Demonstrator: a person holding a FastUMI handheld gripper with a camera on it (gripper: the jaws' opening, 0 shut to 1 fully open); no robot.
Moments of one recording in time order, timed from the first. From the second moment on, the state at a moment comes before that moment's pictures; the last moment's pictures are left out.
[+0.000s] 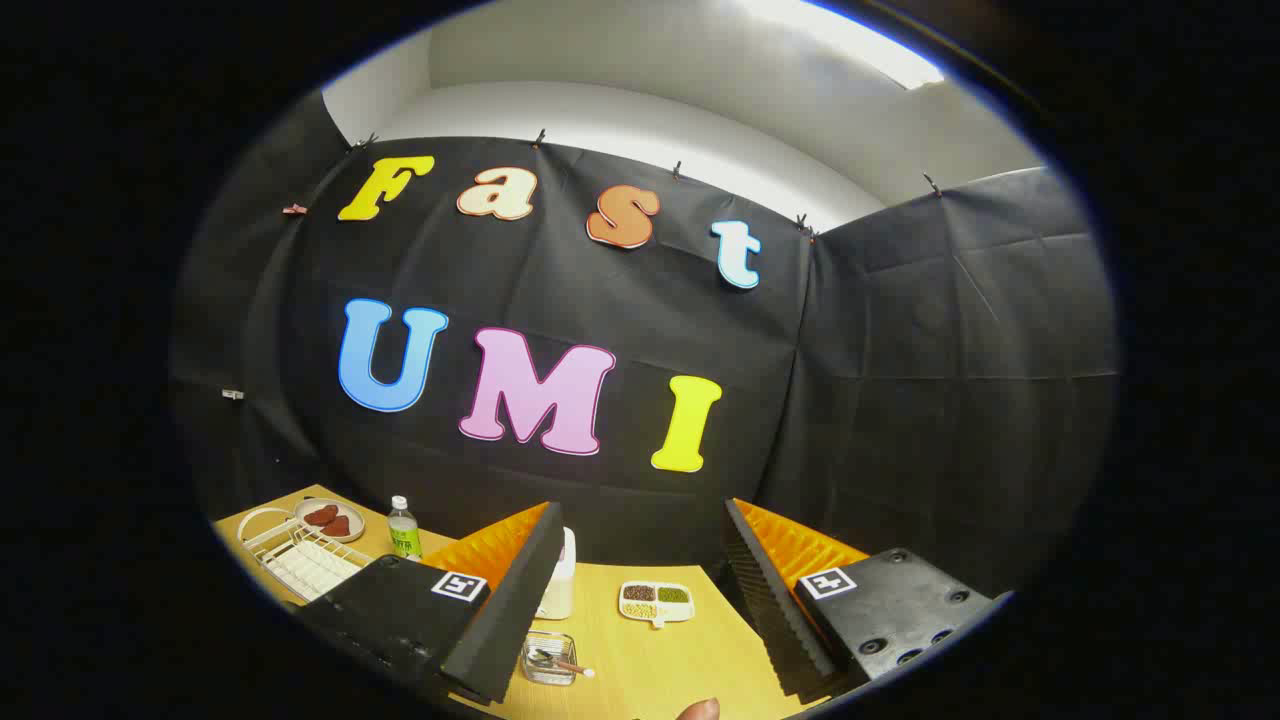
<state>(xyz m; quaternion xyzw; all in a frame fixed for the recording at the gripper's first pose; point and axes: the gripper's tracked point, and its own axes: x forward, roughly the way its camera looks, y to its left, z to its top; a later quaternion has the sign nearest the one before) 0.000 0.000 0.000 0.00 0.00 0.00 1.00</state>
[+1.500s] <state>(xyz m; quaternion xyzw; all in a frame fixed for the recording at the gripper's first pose) -0.038 0.043 0.077 -0.08 0.01 0.07 0.99</state>
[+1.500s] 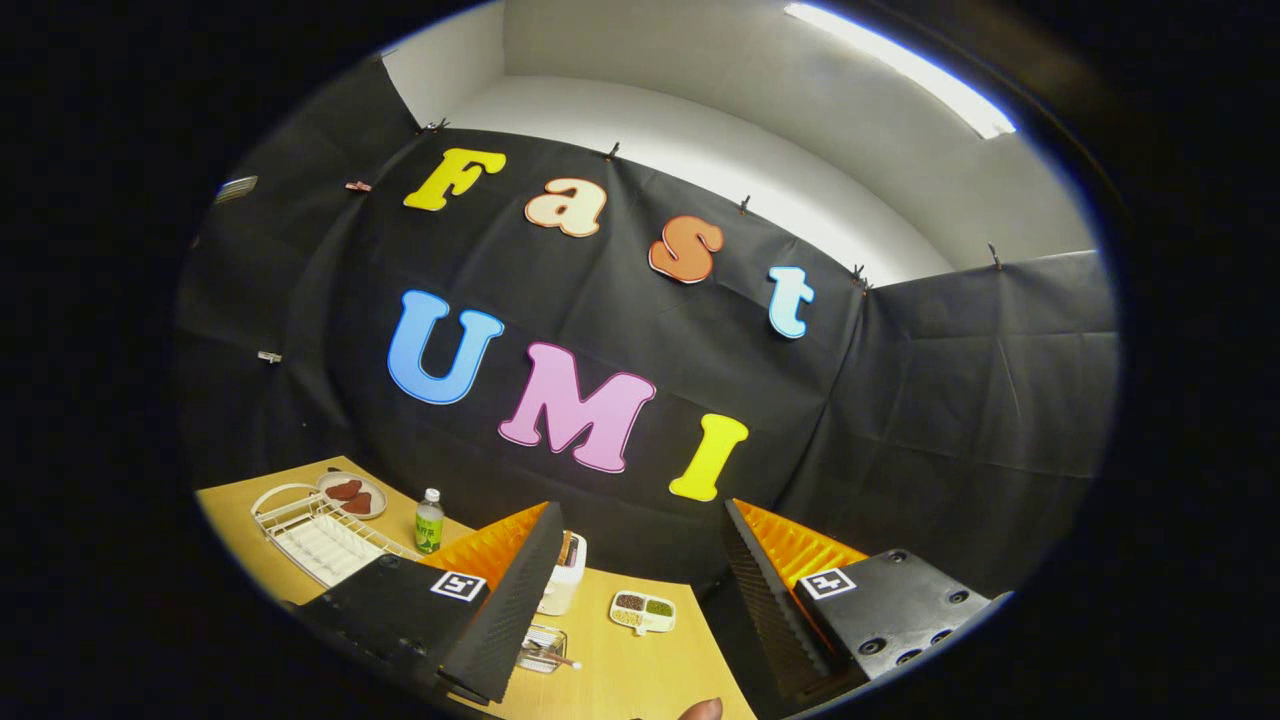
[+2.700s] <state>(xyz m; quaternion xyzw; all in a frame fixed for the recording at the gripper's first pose) -0.036 0.091 0.052 -0.05 0.04 0.13 0.99</state>
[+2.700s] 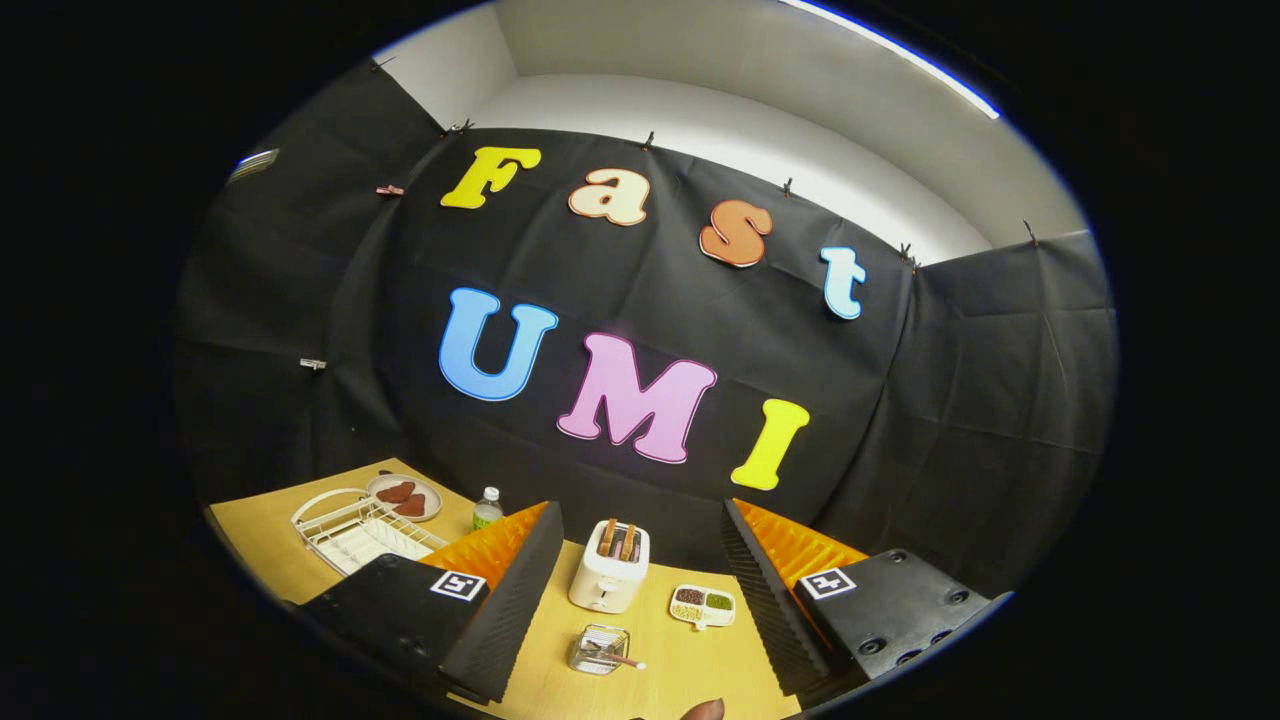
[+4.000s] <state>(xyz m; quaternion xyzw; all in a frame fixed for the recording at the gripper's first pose) 0.021 0.202 -0.069 -0.05 0.19 0.26 0.95</state>
